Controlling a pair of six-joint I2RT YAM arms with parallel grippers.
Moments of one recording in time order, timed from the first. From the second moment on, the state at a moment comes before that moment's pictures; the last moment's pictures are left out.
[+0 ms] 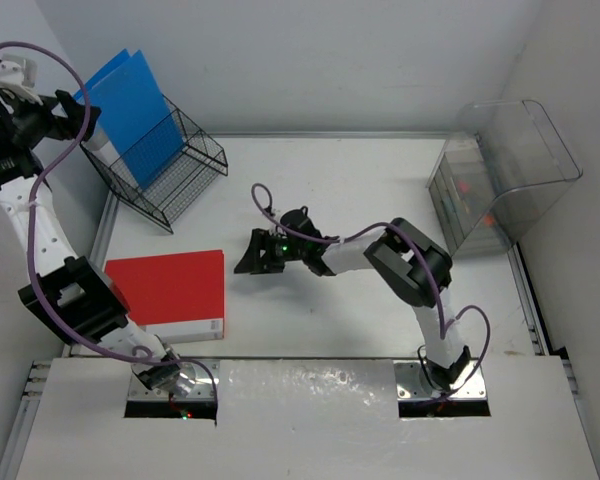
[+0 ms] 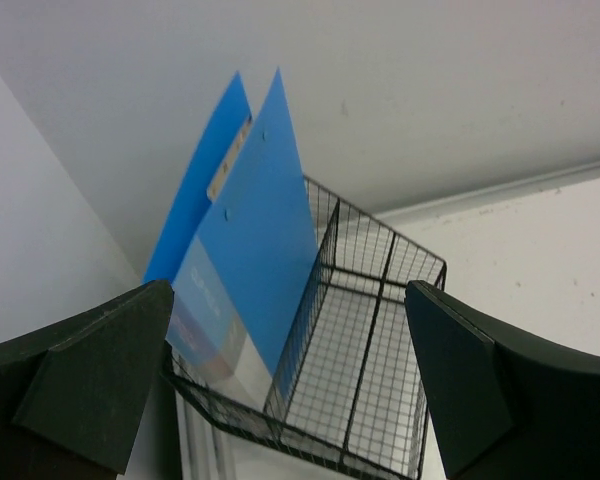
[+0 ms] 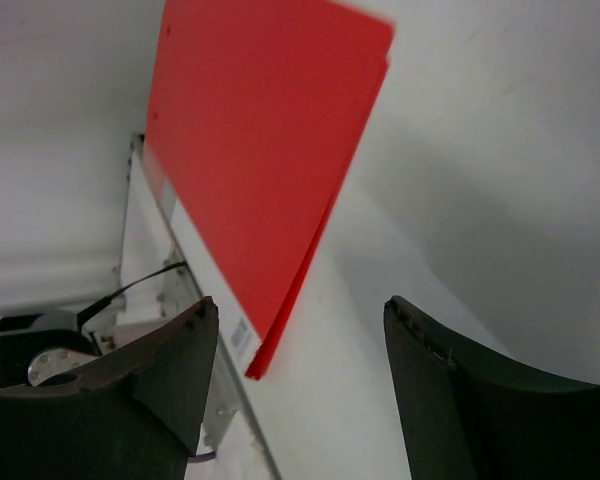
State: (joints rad) left arm 0.65 1.59 1.70 -0.14 0.89 0.07; right arm 0.79 2.09 1.10 0.50 -0.50 0.84
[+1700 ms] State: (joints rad) left arm 0.64 1.47 1.48 -0.33 0.89 0.22; right arm 0.97 2.50 1.31 0.95 -0.67 1.52
